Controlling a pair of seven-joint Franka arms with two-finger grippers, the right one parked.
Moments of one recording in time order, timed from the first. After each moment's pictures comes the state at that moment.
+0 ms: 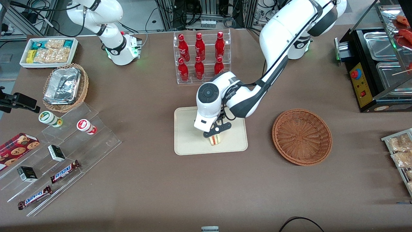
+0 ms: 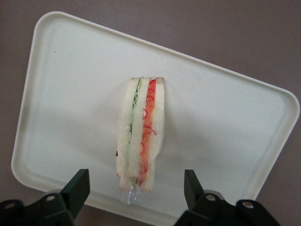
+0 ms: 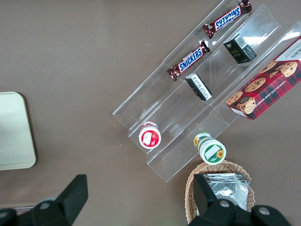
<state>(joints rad) -0.49 0.74 -0.41 -1.33 0.25 1.98 -1.28</state>
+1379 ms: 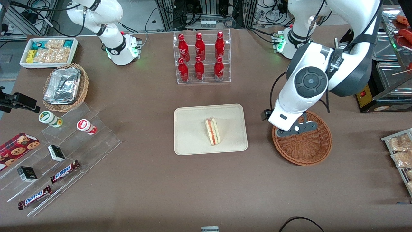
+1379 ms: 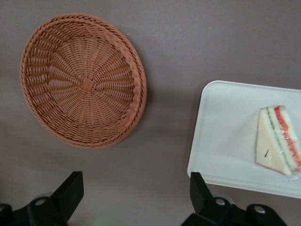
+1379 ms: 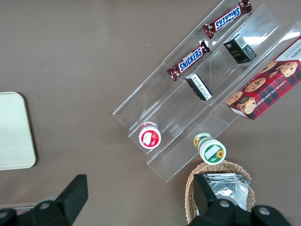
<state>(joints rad) -0.06 0.31 -0.41 -1.53 0.15 1.63 -0.64</state>
